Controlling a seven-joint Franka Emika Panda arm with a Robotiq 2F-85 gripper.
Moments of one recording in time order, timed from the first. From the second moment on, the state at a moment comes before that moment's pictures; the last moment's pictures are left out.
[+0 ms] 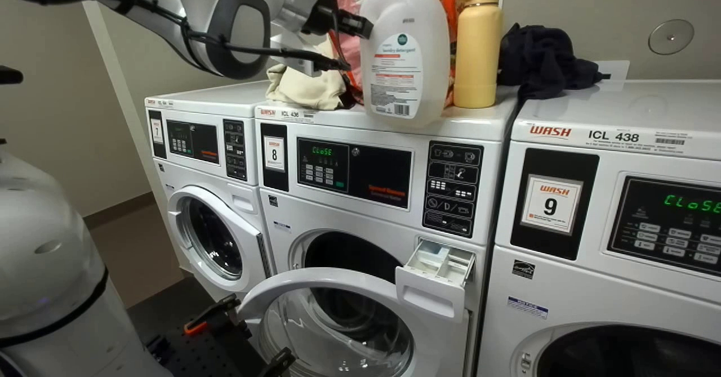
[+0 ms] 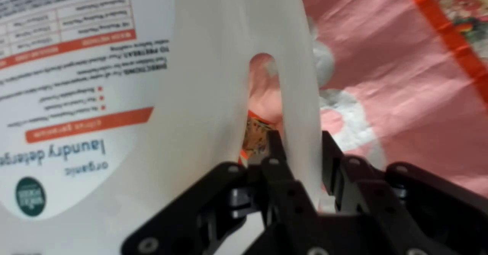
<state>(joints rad) 0.02 -0.53 -0.07 -2.69 0.09 3.46 0.09</state>
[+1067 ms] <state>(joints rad) 0.39 -0.66 -0.01 -2.76 0.07 3.41 0.13</state>
